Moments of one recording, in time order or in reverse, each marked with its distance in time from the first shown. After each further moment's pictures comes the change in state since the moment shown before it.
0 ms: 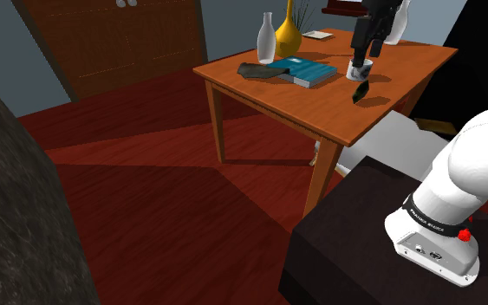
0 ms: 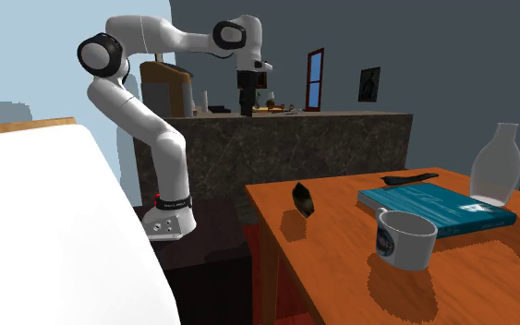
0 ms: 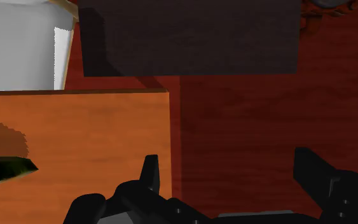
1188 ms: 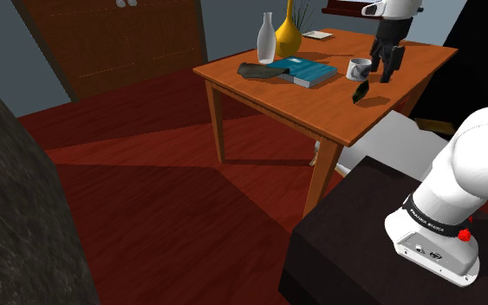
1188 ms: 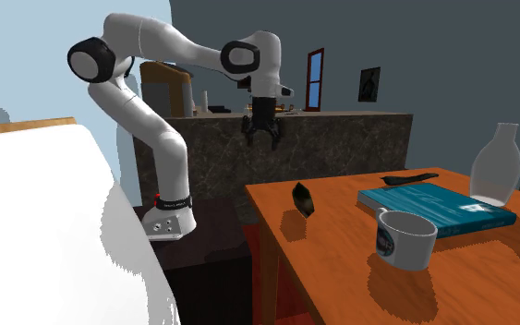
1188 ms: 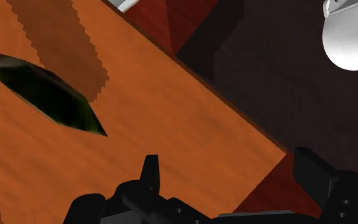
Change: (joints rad) arm 0.102 0.050 -0.497 -0.138 -0.354 0.255 -0.910
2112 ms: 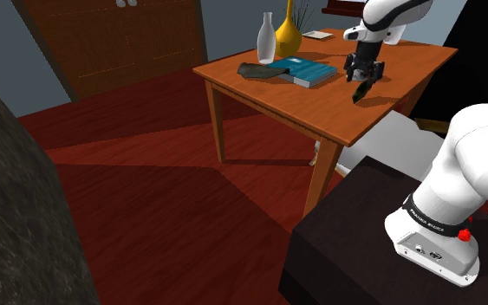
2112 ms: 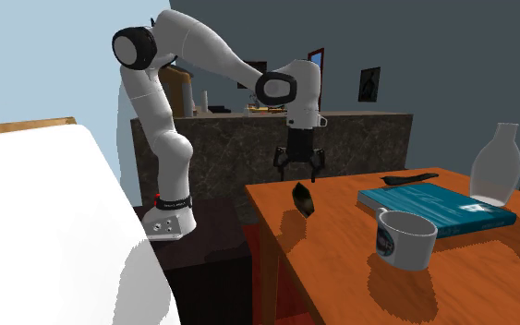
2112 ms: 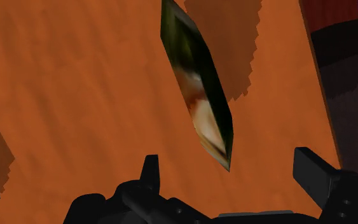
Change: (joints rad) arm 0.258 0.422 -0.440 0.161 0.030 0.332 -0.701
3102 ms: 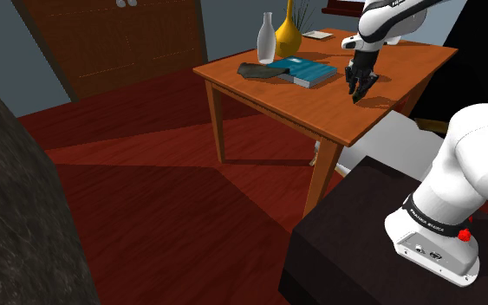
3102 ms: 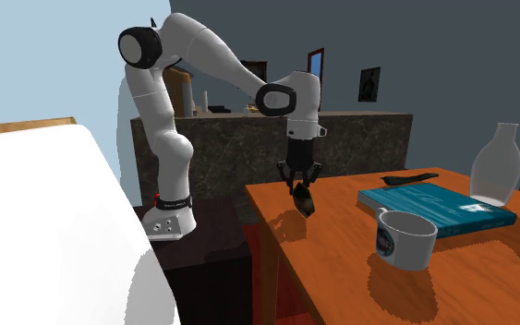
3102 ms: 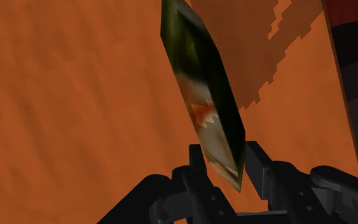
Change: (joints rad) arm 0.017 0.054 -0.043 -0.041 0.024 0.088 -0.030
